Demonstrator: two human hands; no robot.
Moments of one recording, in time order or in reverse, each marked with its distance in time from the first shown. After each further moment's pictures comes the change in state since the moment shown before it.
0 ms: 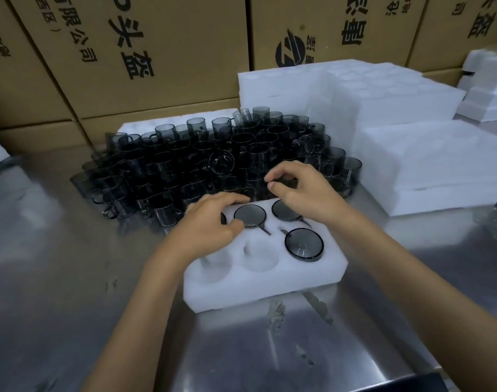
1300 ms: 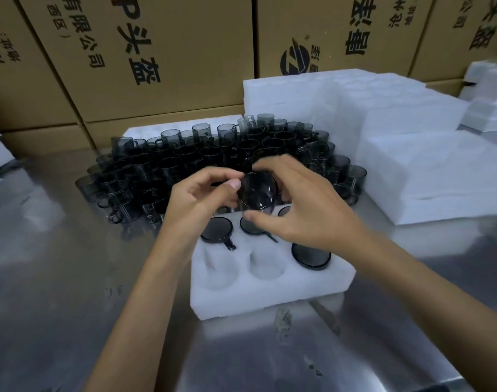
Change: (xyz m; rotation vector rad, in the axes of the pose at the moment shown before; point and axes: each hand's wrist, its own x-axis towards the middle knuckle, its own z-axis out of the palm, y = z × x) left_hand -0.005 0.009 -0.018 -0.838 0.352 0.143; right_hand -0.035 -0.057 -0.004 -0.339 0.024 -0.349
